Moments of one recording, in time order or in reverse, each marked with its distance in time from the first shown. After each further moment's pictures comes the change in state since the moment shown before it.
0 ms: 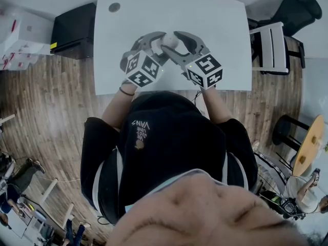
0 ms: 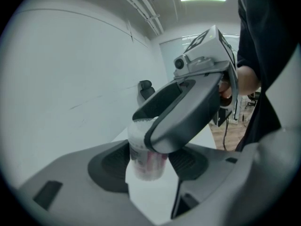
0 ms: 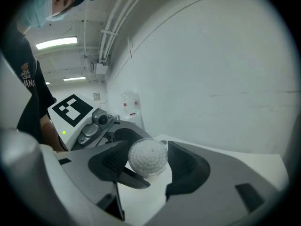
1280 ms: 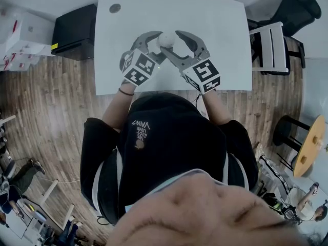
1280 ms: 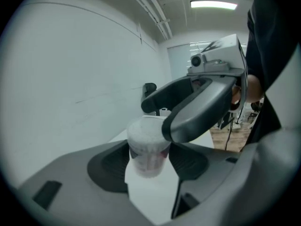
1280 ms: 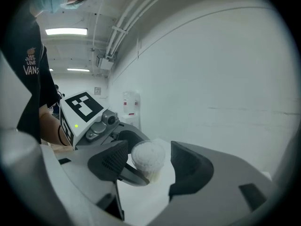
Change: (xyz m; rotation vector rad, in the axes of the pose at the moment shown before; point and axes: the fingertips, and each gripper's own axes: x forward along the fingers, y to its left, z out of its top) left arm -0.006 0.009 0.001 -0.111 -0.033 0.008; right arm -0.010 0.008 0.014 -0.134 -0.032 -0.054
